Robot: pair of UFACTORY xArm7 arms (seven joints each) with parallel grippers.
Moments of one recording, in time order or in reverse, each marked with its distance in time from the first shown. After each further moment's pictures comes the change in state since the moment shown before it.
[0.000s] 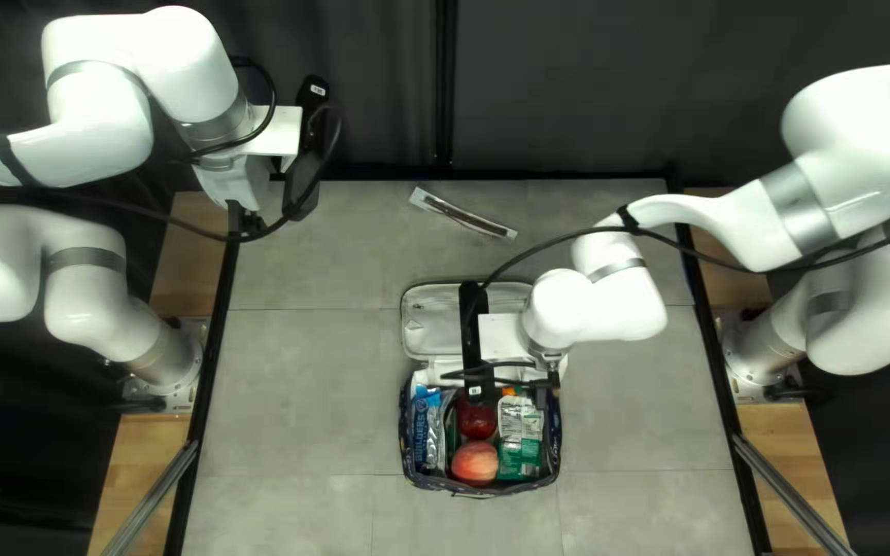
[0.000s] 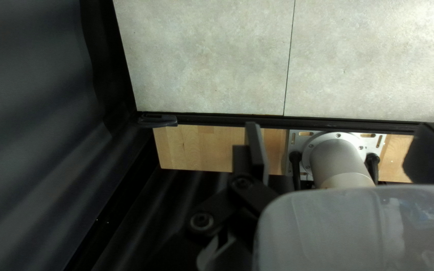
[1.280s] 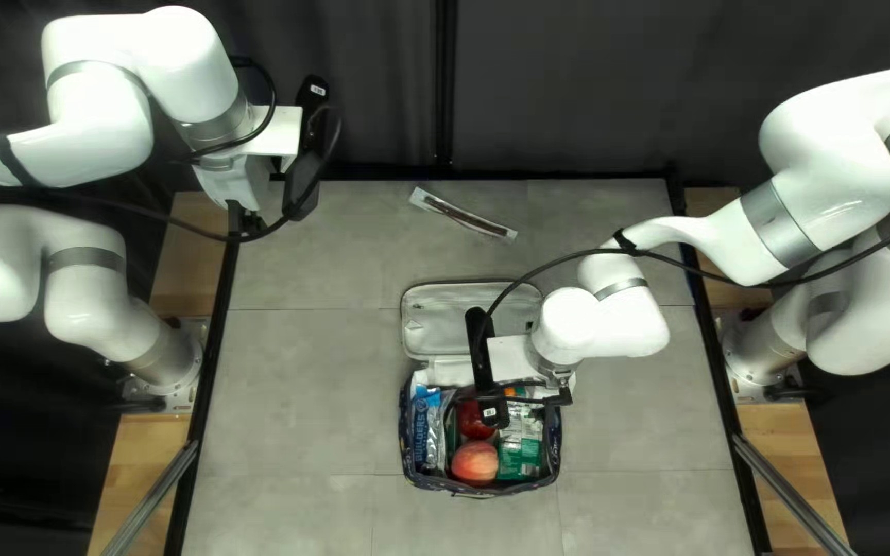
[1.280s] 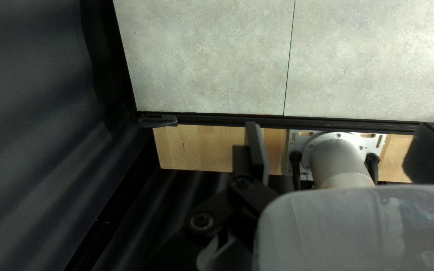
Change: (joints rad) left arm 0.000 0.000 0.000 0.000 0.000 0.000 0.000; right arm 0.025 0.027 0.015 -0.053 -0.022 -0.137 -0.006
